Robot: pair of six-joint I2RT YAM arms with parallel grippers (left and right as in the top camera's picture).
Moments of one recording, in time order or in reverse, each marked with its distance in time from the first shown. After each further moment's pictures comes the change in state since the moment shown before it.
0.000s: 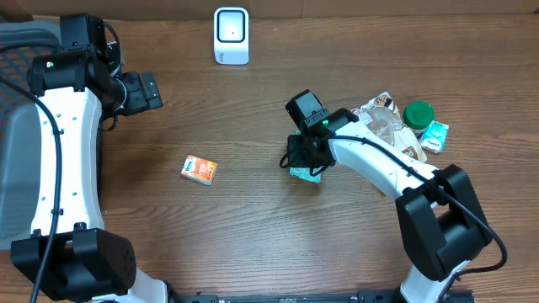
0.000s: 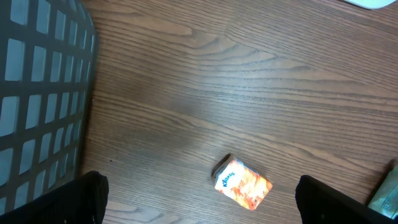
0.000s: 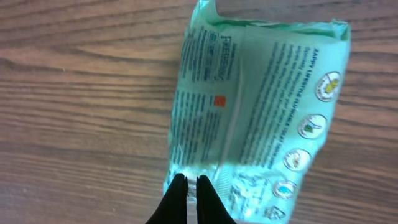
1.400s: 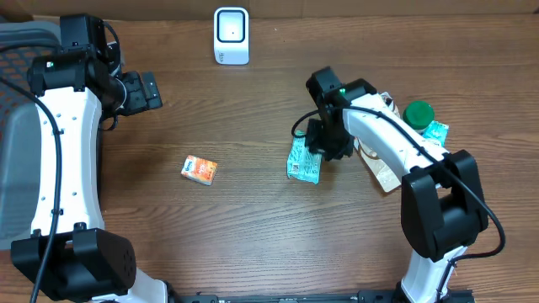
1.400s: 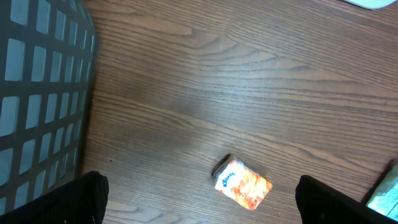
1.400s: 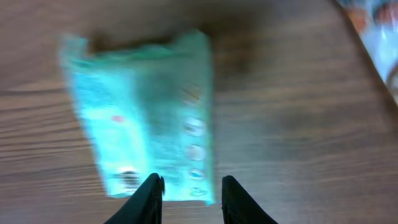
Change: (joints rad) left arm 0.000 0.000 0.000 0.000 0.000 0.000; right arm -0.128 0.087 0.183 -0.303 -0.010 0.082
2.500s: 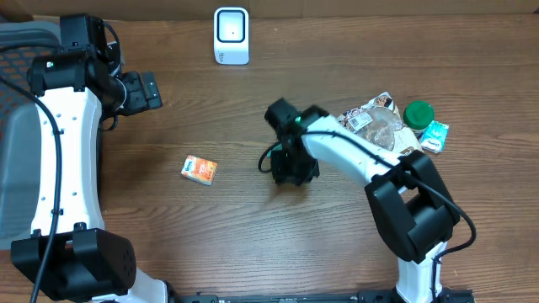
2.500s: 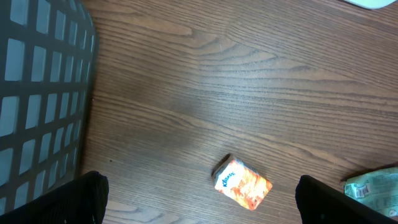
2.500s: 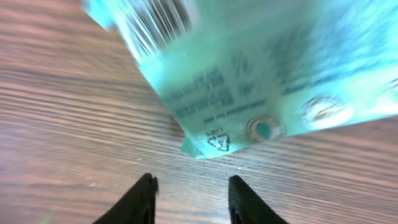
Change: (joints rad) left arm 0.000 0.000 0.000 0.000 0.000 0.000; right arm 0.186 0.067 0.008 0.048 -0.139 -0.121
